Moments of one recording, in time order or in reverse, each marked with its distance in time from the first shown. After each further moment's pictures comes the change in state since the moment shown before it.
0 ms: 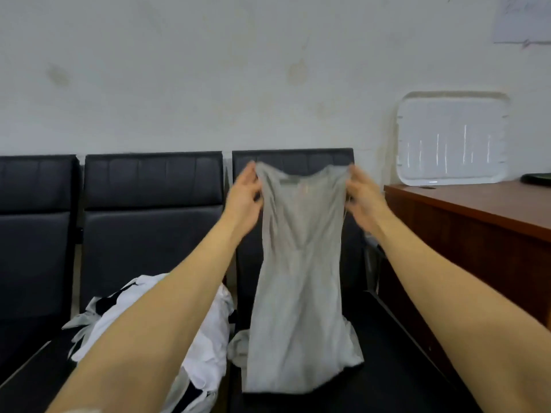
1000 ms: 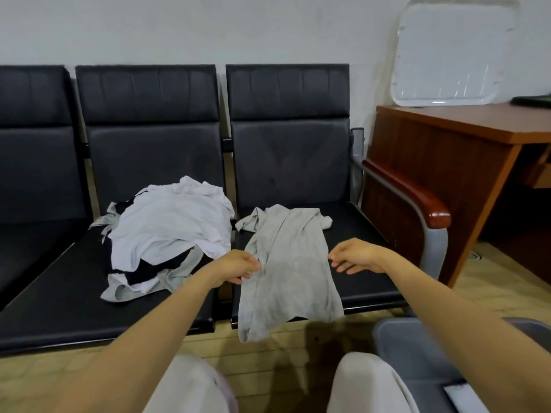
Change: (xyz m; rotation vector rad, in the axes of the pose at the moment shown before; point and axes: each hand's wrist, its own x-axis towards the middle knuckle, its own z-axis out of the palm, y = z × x) left_hand -0.251 -0.123 -0.120 1.012 -0.182 -0.833; right_hand -0.235 0.122 -0.094 -0.953 -0.394 0.807
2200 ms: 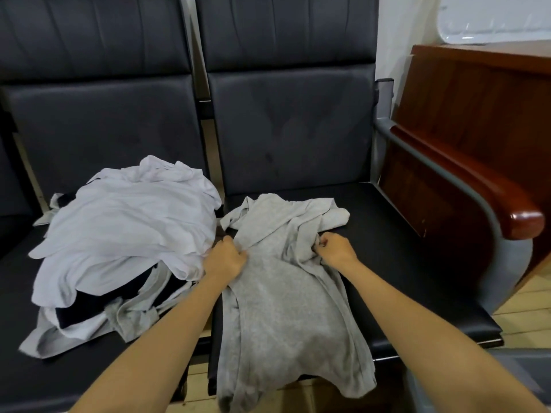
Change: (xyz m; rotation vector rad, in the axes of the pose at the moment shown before) left_hand 0.188 -0.030 -0.001 0.410 0.535 0.039; right_hand 0.207 0.007 0.038 -0.177 0.387 -0.072
